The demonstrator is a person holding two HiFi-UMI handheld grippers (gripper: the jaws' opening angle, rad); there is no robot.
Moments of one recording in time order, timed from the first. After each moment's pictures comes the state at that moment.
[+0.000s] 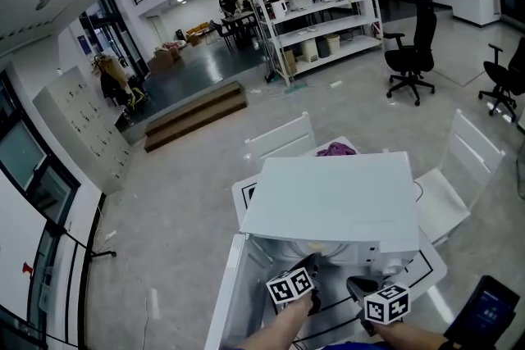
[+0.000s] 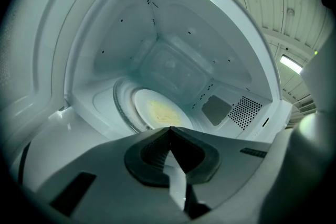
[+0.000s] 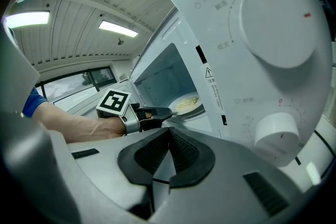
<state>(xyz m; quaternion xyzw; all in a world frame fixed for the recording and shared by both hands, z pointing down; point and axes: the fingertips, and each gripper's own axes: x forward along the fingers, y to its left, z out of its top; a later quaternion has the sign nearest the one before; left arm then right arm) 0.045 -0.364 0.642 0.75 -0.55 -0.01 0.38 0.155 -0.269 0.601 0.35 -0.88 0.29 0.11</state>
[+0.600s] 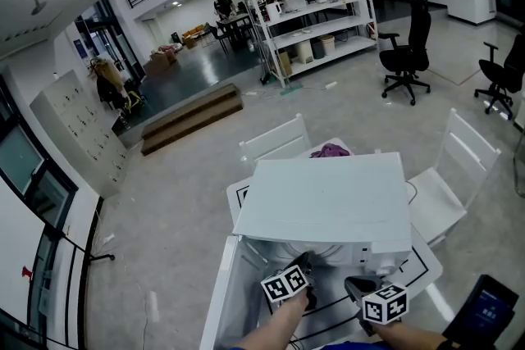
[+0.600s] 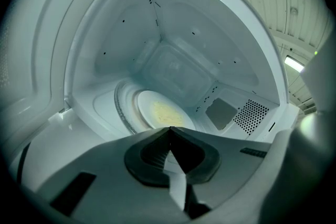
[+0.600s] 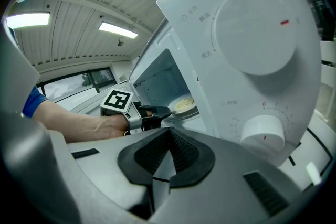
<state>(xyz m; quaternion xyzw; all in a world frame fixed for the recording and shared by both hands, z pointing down) 0.037 -0.374 0.645 0.73 -0.57 -0.02 0.38 0.163 -0.270 0.604 0.35 -0.88 0.29 0.10</state>
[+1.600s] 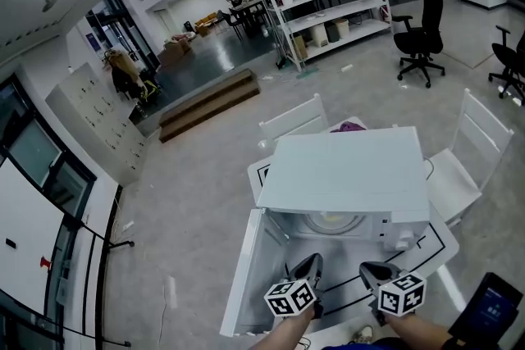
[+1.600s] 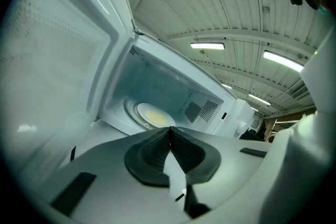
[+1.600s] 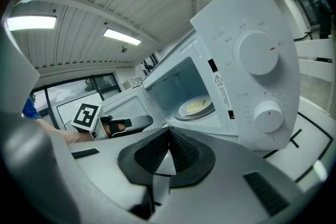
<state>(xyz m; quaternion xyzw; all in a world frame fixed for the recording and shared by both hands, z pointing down) 0.028 -0.266 0.586 0.78 -0.56 -0.03 0.29 0.154 -0.231 0.580 0.35 -0.89 0.29 0.06</state>
